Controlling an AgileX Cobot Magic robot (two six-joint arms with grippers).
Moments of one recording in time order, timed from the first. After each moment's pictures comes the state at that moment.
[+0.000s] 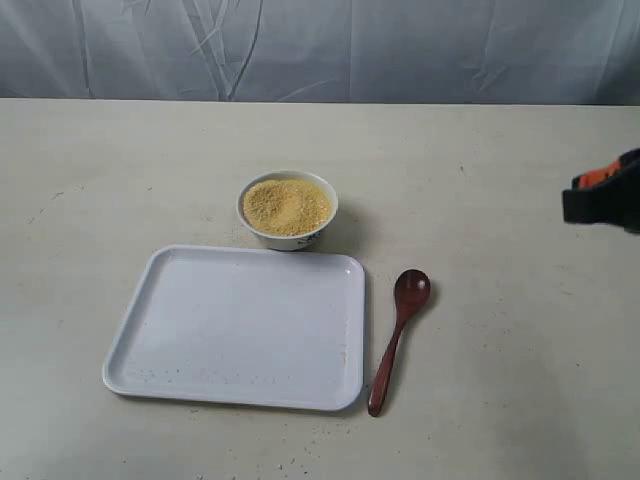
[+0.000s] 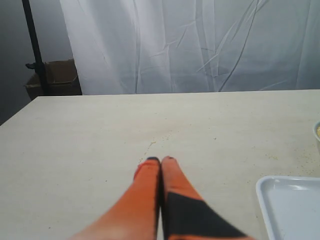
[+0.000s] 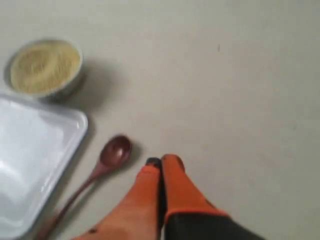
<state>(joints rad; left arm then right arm) 0.01 0.01 0.00 0.07 0.21 -0.03 0.13 0.99 -0.65 0.43 0.54 -0.45</state>
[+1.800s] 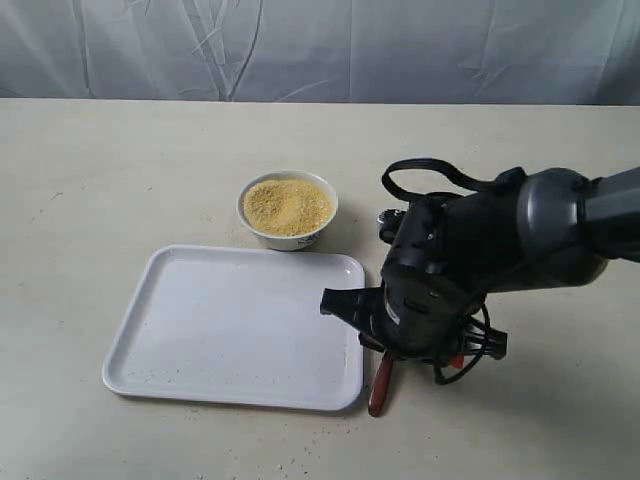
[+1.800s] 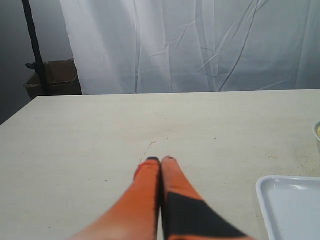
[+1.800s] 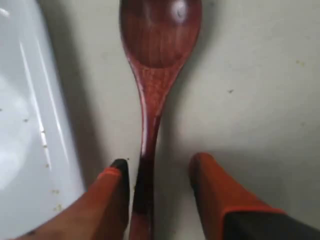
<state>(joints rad) 0.01 0.01 0.00 0.07 0.21 -0.03 0.84 1.83 -0.89 -0.37 0.59 1.36</state>
